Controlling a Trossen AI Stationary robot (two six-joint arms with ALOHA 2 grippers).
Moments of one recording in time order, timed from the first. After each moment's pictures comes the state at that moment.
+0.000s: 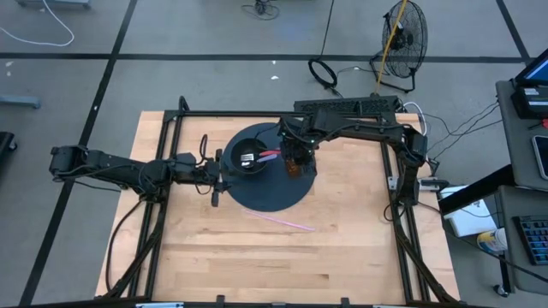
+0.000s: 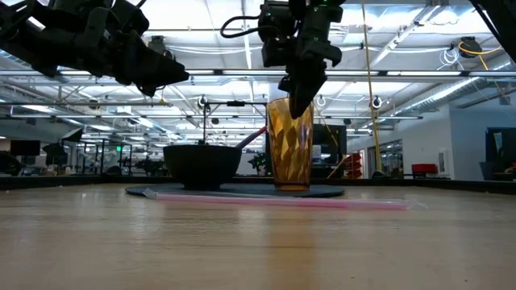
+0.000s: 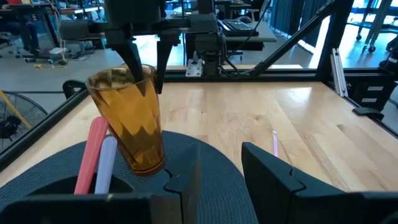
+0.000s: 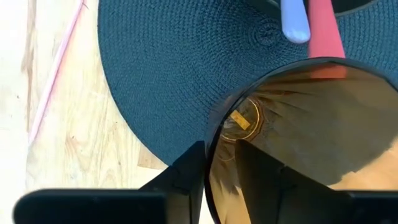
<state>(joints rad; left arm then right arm) 0.06 0.99 0.28 0.56 0.08 0.02 -0.28 1.88 1.70 -1.12 -0.13 -0.41</state>
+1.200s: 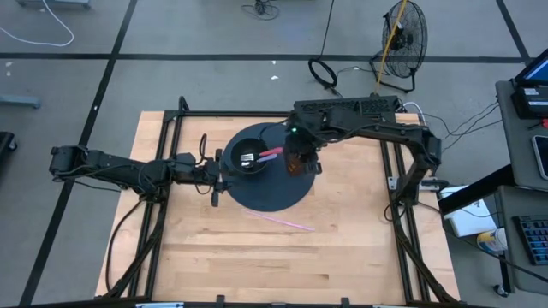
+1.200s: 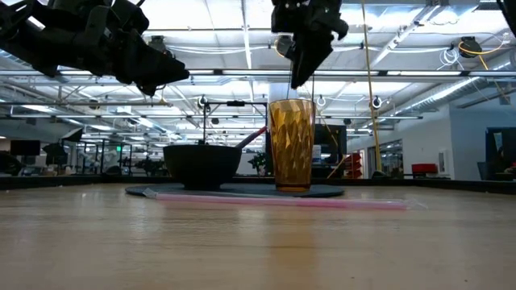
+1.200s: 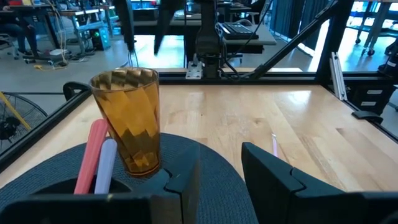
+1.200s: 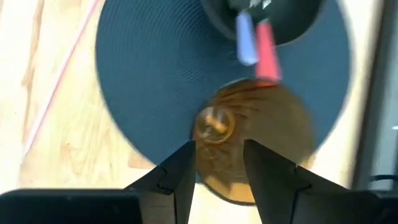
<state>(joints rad) 0.06 0.99 0.28 0.57 0.08 0.01 -0.24 1.75 1.72 -1.12 -0.04 -0.39</state>
